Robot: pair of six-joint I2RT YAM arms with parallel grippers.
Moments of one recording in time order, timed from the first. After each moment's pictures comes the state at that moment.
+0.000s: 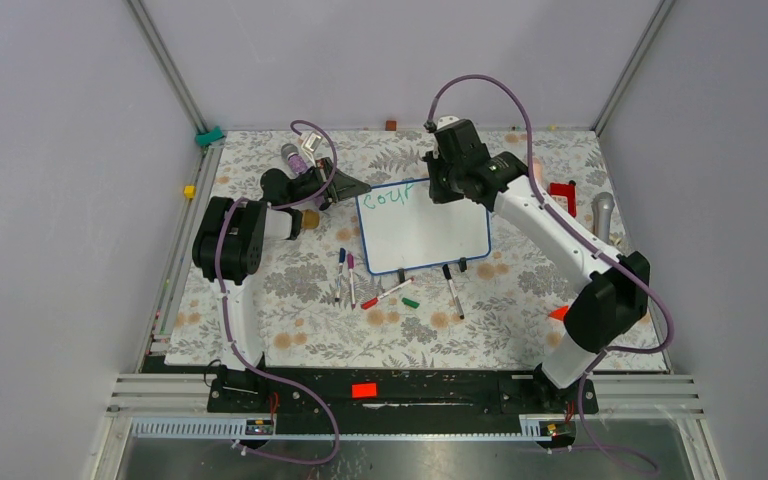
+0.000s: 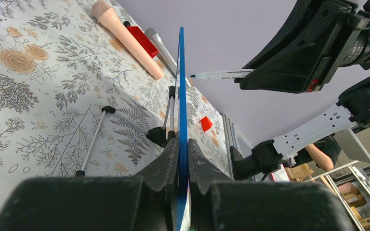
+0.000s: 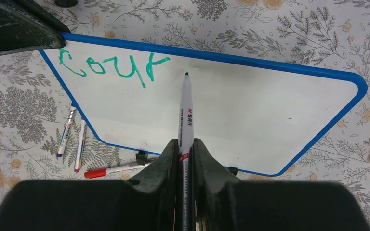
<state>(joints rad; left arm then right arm) -0.14 2.14 1.09 1.44 1.16 -1.20 0.58 1.67 1.62 -0.75 0.11 0.24</state>
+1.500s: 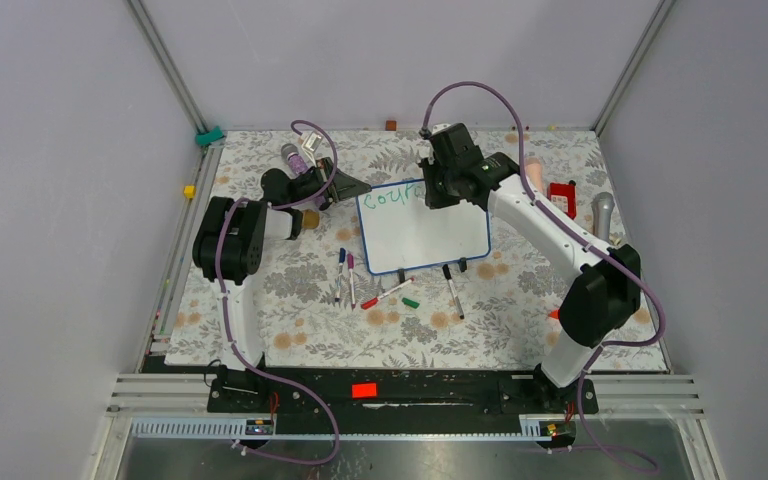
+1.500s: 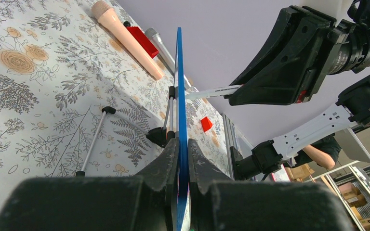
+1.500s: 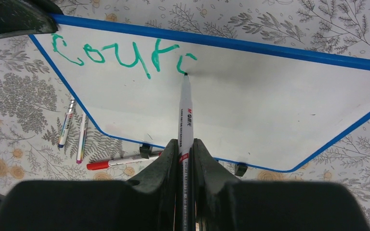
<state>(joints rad) -0.14 2.14 1.09 1.44 1.16 -1.20 0.58 1.71 1.61 -0.75 0.06 0.25</state>
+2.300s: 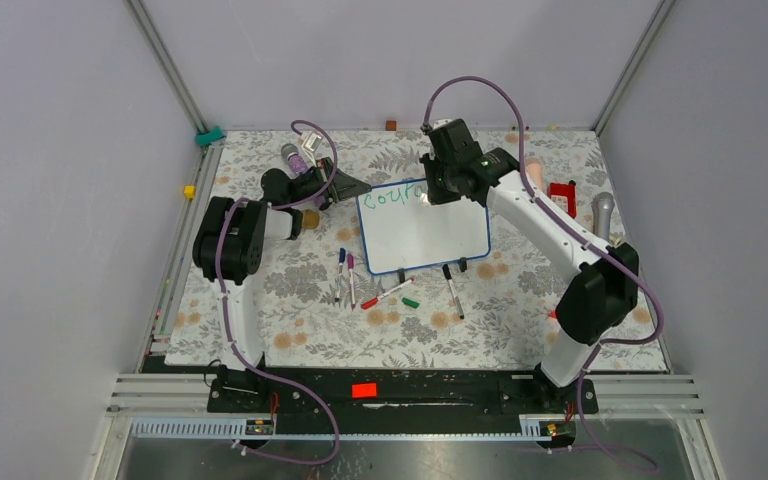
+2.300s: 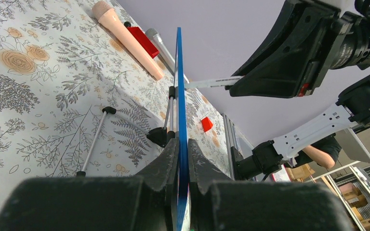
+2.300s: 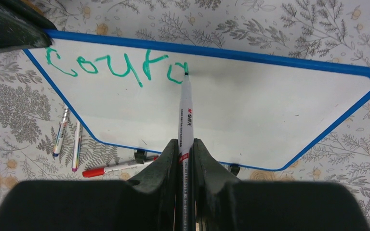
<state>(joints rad) -0.14 2.14 1.09 1.44 1.15 -1.20 0.58 1.73 1.67 -0.79 0.12 0.25</state>
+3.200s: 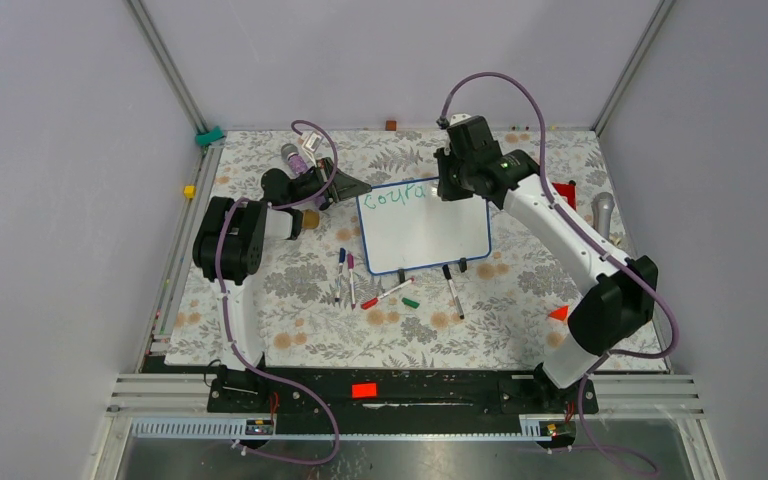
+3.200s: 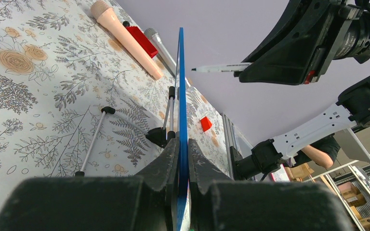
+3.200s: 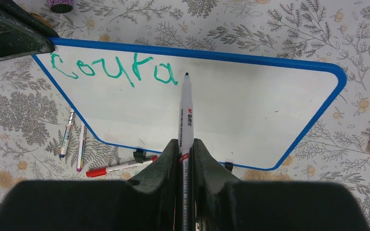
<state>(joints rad) -0.14 2.14 1.09 1.44 1.16 -1.20 0.54 1.65 1.60 -0.76 0.08 0.26</state>
